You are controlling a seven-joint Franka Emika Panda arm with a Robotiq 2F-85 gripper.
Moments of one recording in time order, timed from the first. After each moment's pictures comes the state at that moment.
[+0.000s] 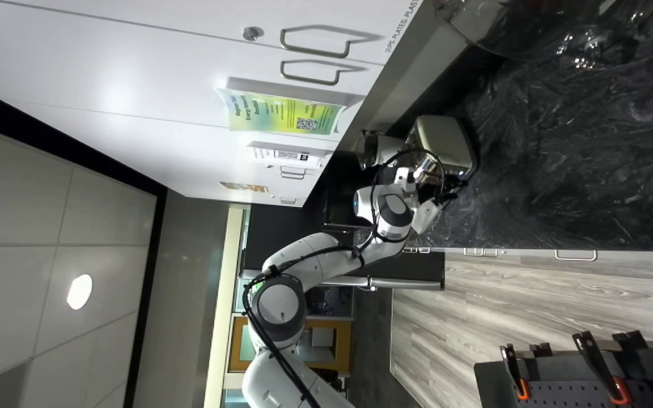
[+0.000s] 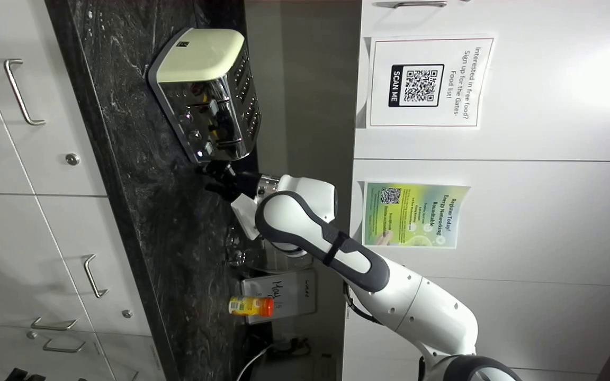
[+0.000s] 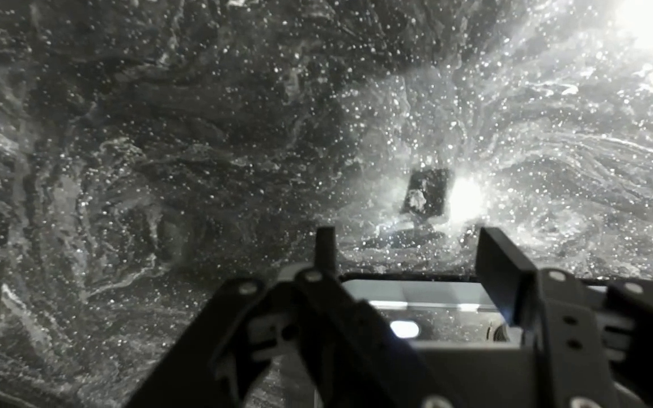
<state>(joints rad) 0.12 0.63 -0.02 -1.97 -0.19 2.84 0.20</state>
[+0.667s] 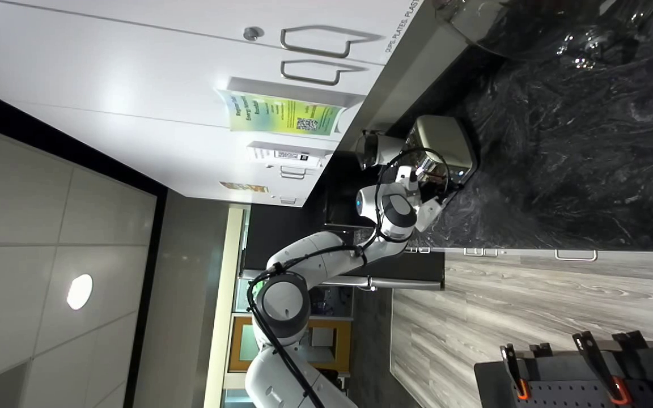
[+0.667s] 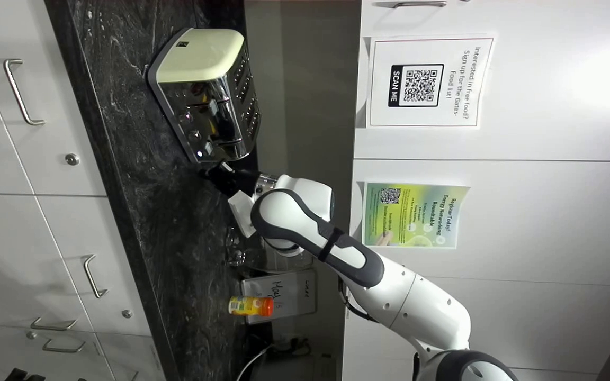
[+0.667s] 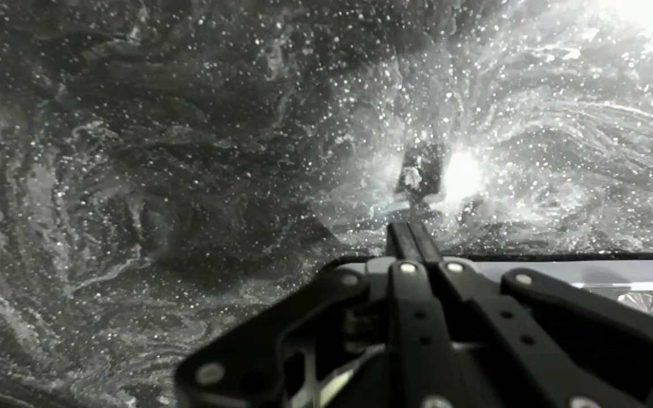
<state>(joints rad) 0.12 0.66 -0.02 -1.95 -0.13 2.90 0.17</state>
